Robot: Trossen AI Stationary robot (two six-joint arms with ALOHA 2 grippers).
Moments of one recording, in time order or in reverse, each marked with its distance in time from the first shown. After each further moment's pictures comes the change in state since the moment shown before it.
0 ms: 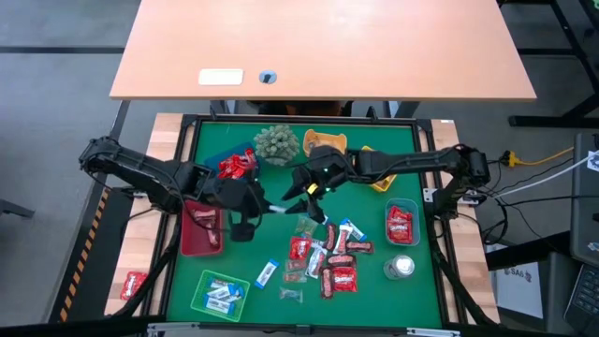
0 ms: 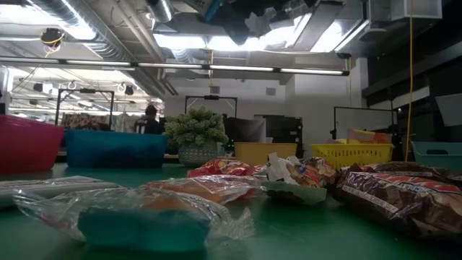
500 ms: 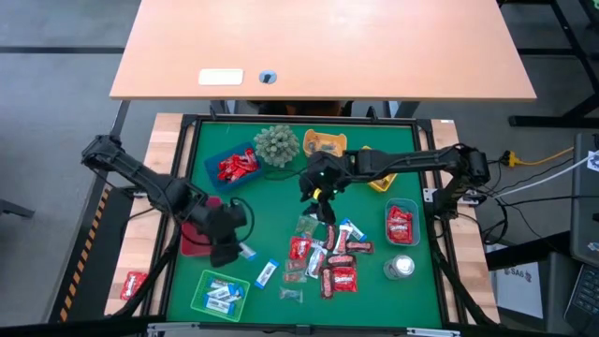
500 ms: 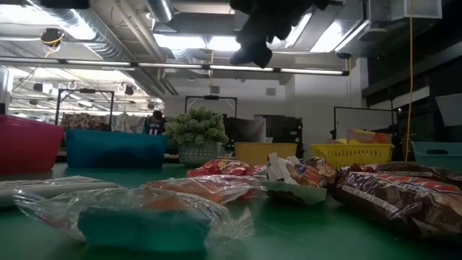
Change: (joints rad) left arm -0.212 0.005 0.000 -0.274 0.256 -0.827; right arm -0.002 0.000 0.000 -0.327 0.053 -0.123
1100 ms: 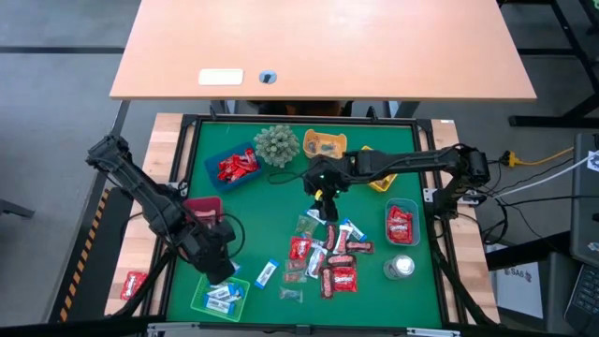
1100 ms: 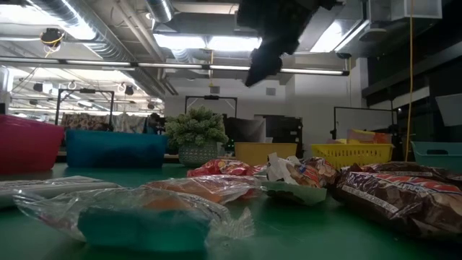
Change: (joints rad) left arm -0.198 0.077 0.000 -0.072 -0.071 -0.450; right arm 0.001 0.000 -0.018 -0.117 0.153 -0.031
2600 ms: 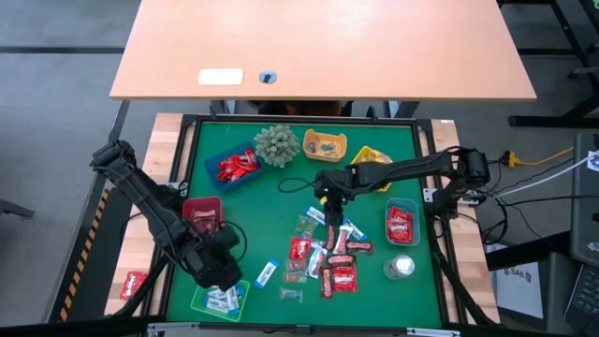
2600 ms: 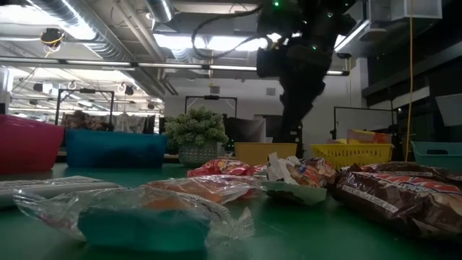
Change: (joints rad) left arm -0.056 0.084 0.000 0.056 -0.226 -0.051; right arm 0.027 0.001 -0.232 0.046 0.128 0.205
